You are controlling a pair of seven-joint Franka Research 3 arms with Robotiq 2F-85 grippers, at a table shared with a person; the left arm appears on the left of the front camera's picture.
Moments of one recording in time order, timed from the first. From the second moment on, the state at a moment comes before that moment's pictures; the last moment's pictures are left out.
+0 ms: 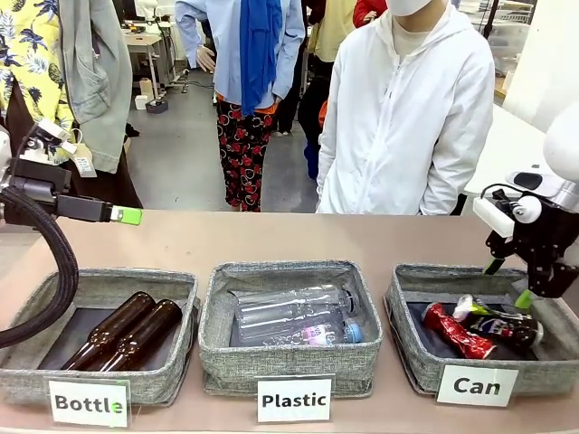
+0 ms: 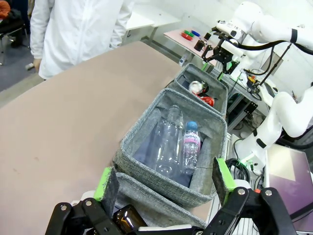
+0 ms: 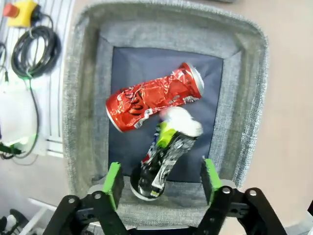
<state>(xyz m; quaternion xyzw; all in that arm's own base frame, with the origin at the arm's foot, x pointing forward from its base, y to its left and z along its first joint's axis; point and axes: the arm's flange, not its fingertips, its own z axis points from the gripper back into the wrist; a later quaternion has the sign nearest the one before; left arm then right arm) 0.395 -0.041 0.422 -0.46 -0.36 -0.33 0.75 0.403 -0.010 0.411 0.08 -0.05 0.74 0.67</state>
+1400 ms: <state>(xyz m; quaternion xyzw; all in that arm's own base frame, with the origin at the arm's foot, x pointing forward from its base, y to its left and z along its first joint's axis) 0.395 -0.041 0.422 -0.46 -0.36 -0.33 0.75 0.495 0.073 0.396 0.53 -0.16 0.07 0.83</state>
